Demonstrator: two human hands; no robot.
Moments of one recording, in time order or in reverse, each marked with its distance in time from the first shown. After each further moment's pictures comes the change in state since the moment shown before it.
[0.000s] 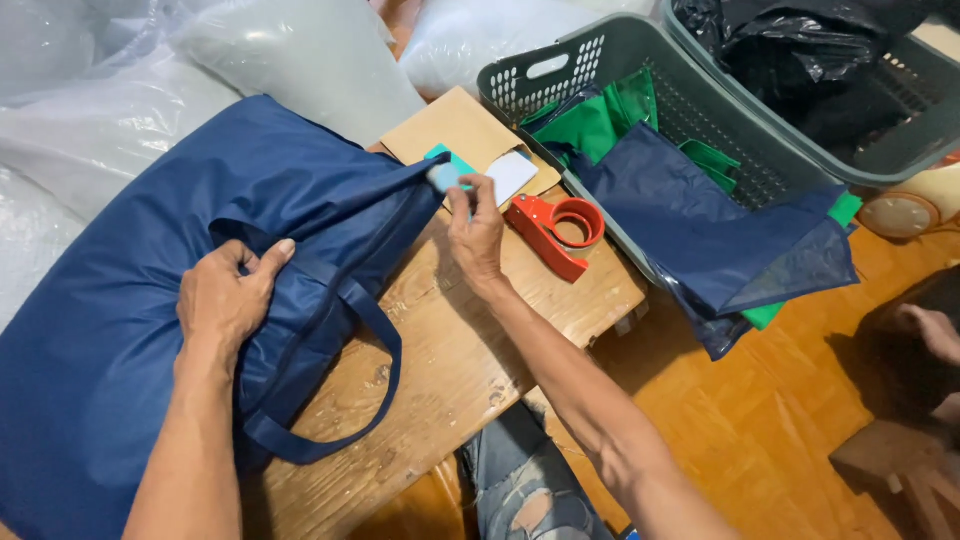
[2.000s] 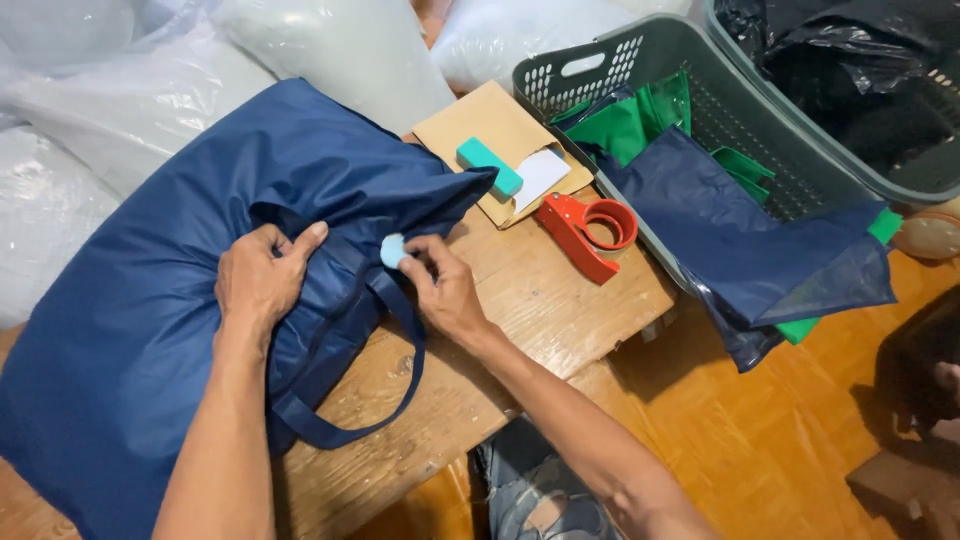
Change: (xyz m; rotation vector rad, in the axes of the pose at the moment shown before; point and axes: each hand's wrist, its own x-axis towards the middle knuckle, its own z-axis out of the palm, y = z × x) left_hand 0.006 -0.010 0.004 -0.092 0.009 -0.045; right_hand -0.086 -0.053 0.014 0.109 -0.436 0.127
